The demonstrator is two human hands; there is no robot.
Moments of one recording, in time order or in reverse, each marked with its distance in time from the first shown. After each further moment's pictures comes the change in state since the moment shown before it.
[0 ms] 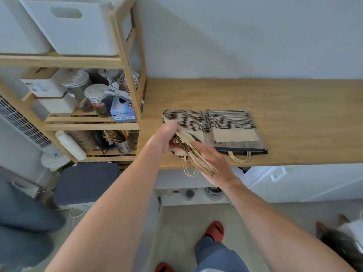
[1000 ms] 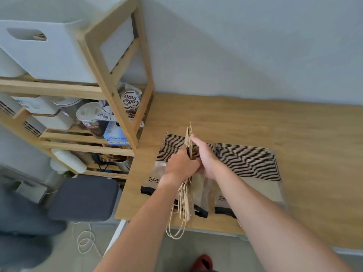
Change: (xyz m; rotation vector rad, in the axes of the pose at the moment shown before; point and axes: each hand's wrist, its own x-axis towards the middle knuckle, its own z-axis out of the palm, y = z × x) left_hand 0.158 0.041 0.054 0.793 0.333 0.226; right_hand 0.217 0.115 0.037 1.152 -0.375 1.226
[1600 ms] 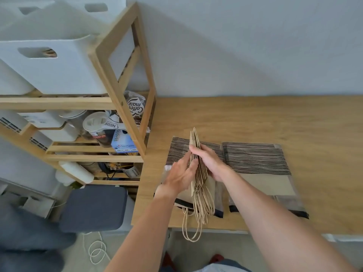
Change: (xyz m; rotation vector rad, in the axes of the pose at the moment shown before) left_hand -0.008 -0.041 -0.028 -0.117 -0.179 0.220; right_hand -0.008 0.009 0.012 -0.140 -0.039 -0.197
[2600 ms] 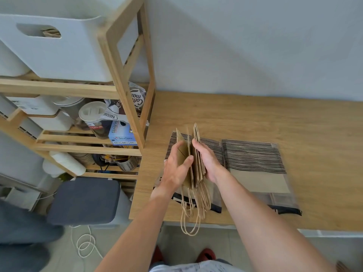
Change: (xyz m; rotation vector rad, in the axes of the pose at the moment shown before) left_hand -0.006 -0.030 -0.002 -0.293 0.267 0.084; right_hand 0.010 0.021 0.024 0.214 0.099 0.017
